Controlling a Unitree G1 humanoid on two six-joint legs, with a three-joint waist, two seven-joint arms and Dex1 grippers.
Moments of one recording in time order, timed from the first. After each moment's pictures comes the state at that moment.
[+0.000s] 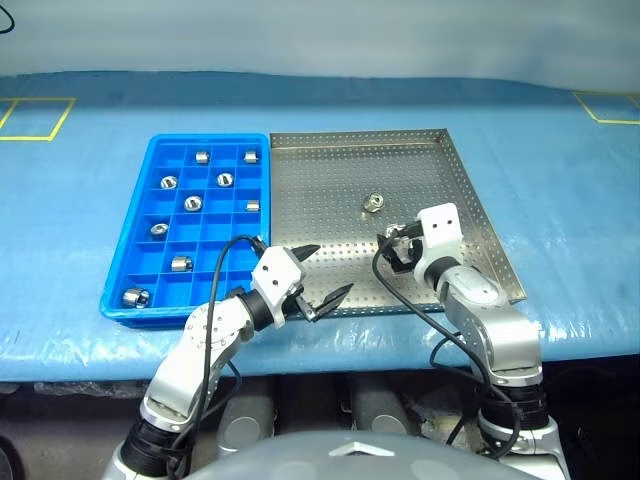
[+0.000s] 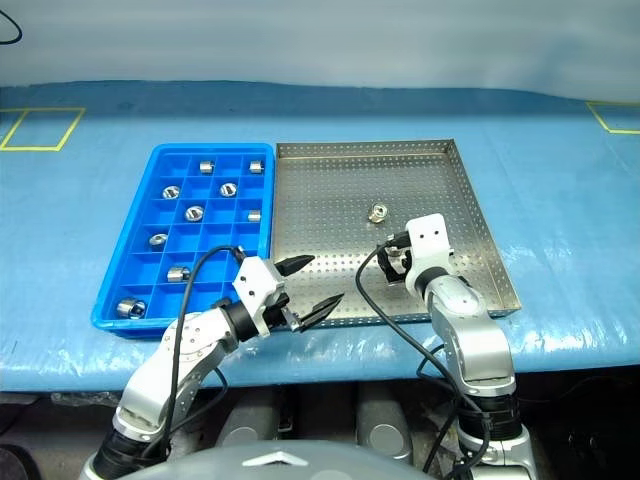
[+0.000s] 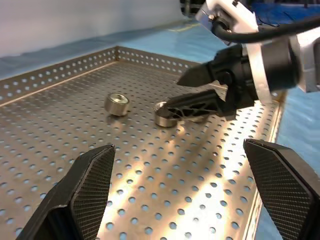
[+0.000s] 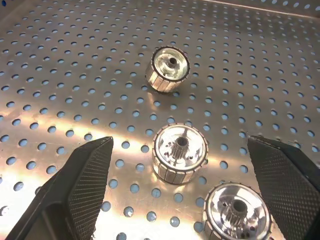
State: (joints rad) left arm 0.05 0.29 -0.31 -0.53 -0.17 0.44 -0.55; right arm -0.09 -0.24 -0.02 -0.41 0.11 0.84 0.19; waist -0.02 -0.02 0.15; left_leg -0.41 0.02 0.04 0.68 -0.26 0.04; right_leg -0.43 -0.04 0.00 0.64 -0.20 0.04
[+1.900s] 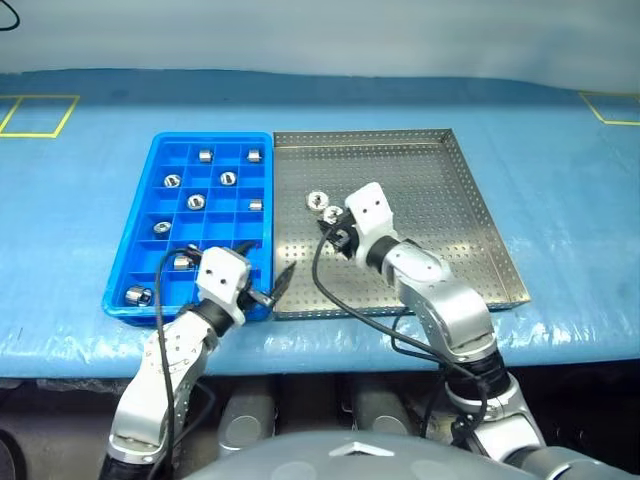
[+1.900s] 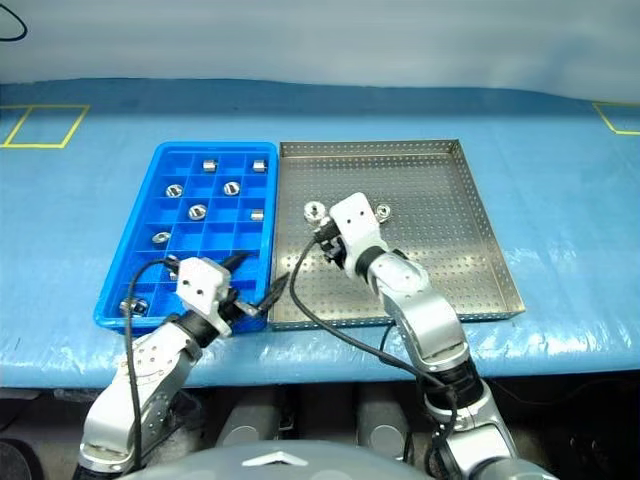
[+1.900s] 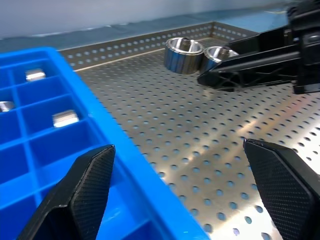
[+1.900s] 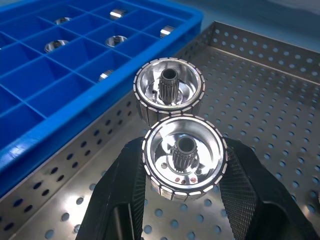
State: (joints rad) left arm 0.22 0.25 -0.07 -0.63 -0.19 0.43 -0.33; right arm -0.32 -0.16 0.28 -0.39 0.13 0.82 0.28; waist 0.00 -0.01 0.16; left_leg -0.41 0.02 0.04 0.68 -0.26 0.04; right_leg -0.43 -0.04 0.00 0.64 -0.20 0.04
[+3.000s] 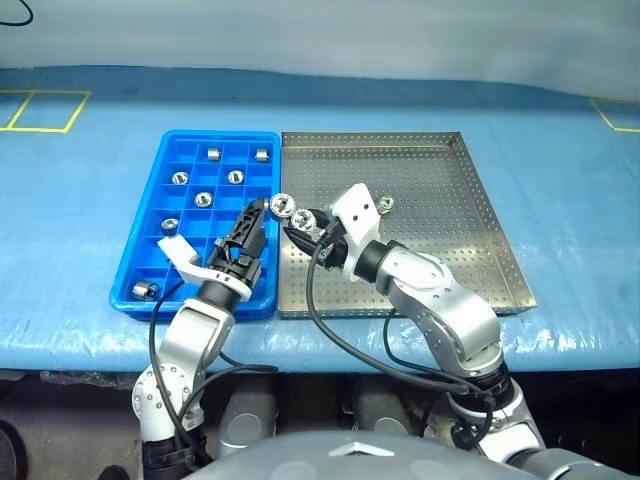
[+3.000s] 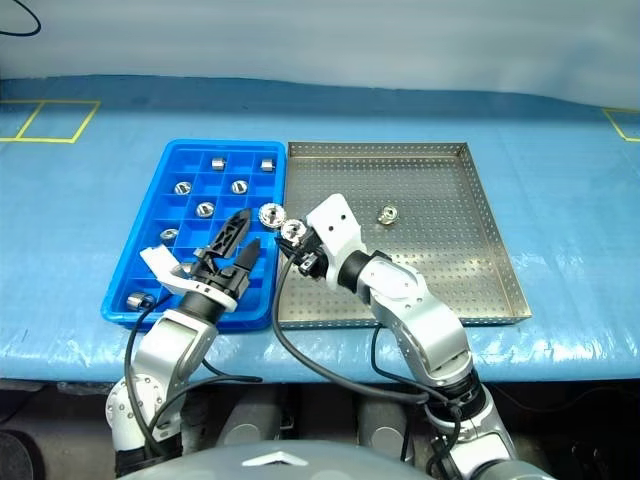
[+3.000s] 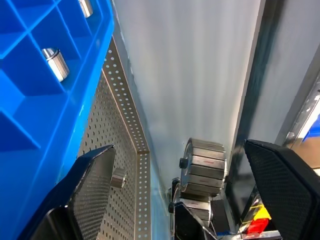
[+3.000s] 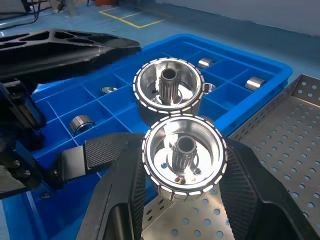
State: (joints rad) left arm 0.15 -0.07 0.11 -0.48 -1.56 0.53 0.20; right arm -0.29 -0.19 0.30 -0.55 0.27 0.83 0.39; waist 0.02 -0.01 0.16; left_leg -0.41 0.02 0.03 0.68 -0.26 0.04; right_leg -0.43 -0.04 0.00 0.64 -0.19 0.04
